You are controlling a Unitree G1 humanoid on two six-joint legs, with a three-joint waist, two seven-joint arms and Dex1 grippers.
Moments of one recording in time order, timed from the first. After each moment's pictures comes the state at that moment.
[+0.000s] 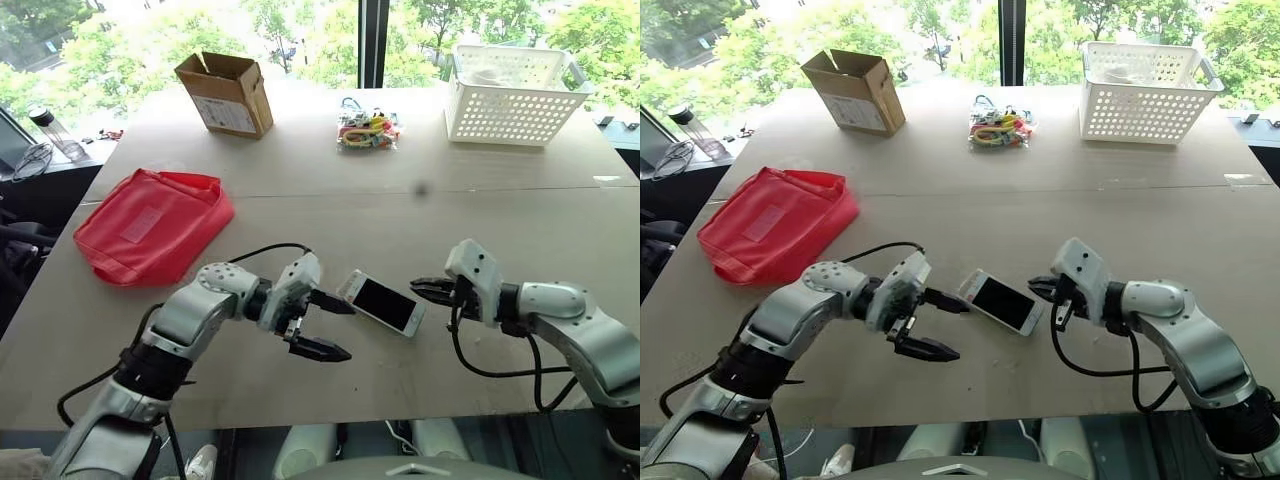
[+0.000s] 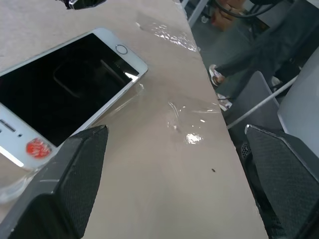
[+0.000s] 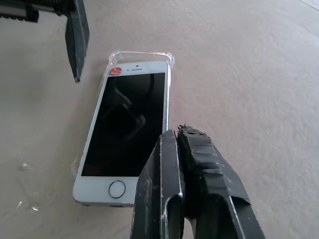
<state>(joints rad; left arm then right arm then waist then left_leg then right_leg) -0.42 0.69 -0.37 -0.07 -0.45 0.58 -1.45 -0.14 -0.66 0.11 -0.58 0.36 0.77 0.77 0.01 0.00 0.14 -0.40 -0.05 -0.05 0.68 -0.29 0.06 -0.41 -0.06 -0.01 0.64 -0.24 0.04</state>
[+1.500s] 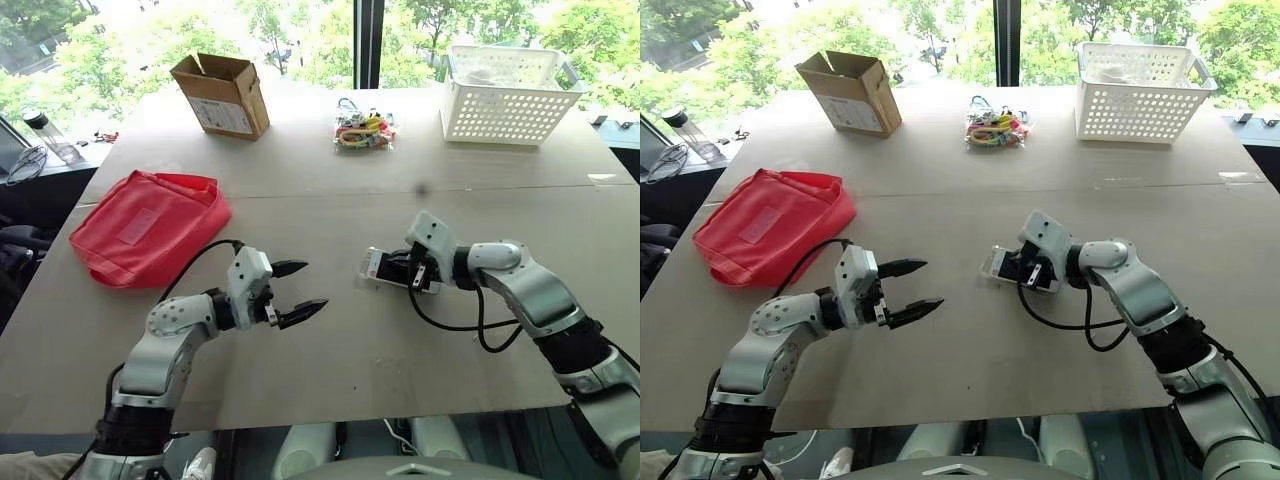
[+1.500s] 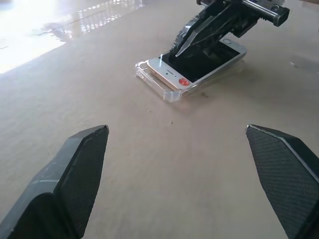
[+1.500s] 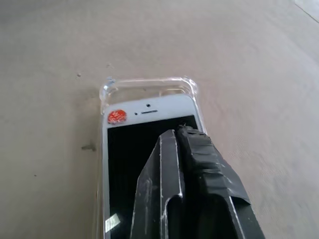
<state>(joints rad) -0.06 0.57 0.05 -0.19 -0.40 0.27 -1.00 -0.57 -0.53 0.41 -0.06 0.16 0.63 0.82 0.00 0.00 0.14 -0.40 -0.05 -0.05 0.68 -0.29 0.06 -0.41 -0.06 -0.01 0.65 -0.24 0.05</state>
